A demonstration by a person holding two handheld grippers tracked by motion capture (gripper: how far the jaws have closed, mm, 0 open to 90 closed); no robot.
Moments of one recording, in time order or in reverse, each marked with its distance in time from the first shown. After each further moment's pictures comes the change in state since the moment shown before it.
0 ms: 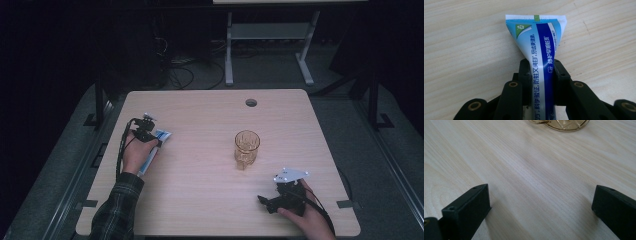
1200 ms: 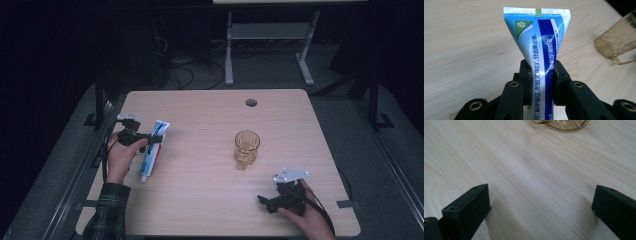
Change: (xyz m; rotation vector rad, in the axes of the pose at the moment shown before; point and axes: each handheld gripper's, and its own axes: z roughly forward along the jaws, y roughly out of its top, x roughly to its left) left arm 0.010 -0.026 -0.050 -0.335 -0.358 0.018; right arm 0.000 0.000 0.000 0.000 0.000 0.002
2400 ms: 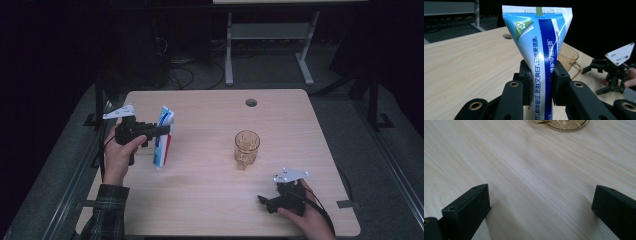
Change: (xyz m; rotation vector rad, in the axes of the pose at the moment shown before) left arm -0.051 0.023 -0.031 -0.265 -0.259 0.252; right arm 0.000 0.000 0.000 0.000 0.000 0.000
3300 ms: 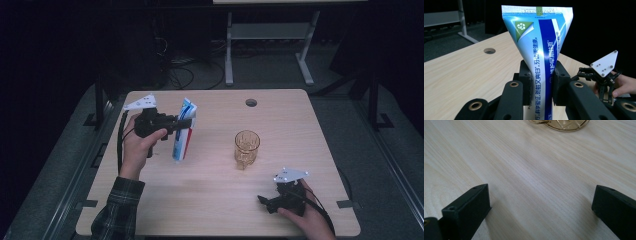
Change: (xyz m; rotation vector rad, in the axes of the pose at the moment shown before) left arm -0.037 0.037 0.040 0.003 -0.067 0.081; right arm 0.000 0.000 0.000 -0.002 0.002 0.003
